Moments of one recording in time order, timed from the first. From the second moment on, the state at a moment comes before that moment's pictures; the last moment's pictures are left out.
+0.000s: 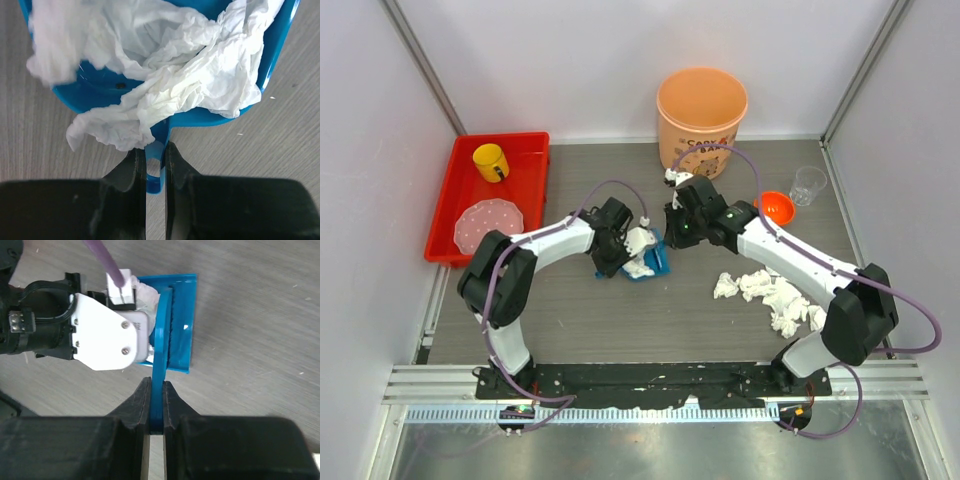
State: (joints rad) left arm -0.62 1.81 1.17 -0.65 0.15 0.53; right arm 0.67 1.49 1.21 -0.54 -0.06 0.35
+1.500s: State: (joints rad) left arm -0.49 1.52 1.17 -0.55 0.07 0.45; right arm 0.23 2.17 2.34 -0.54 -0.19 -0.14
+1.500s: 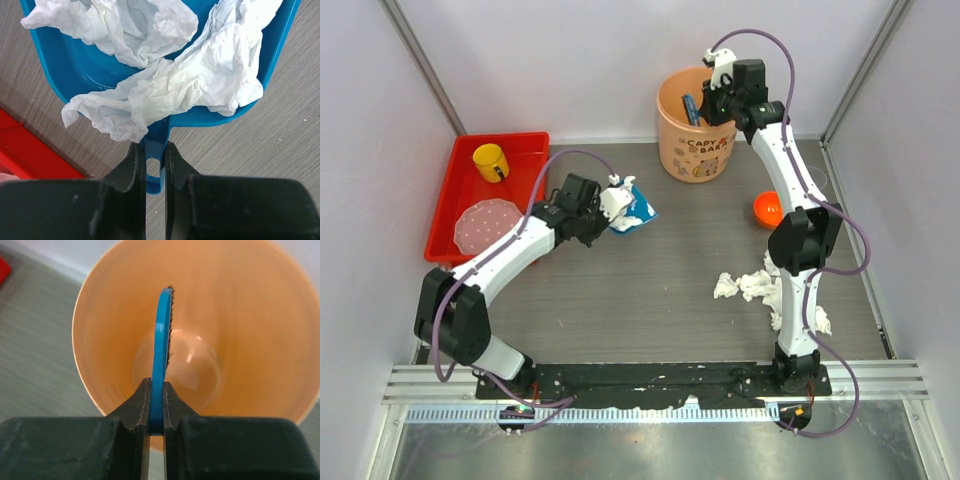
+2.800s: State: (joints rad) left arm -0.47 1.34 1.27 -0.72 0.02 0.47; right arm 0.41 1.99 2.19 -0.91 -0.51 -0.25
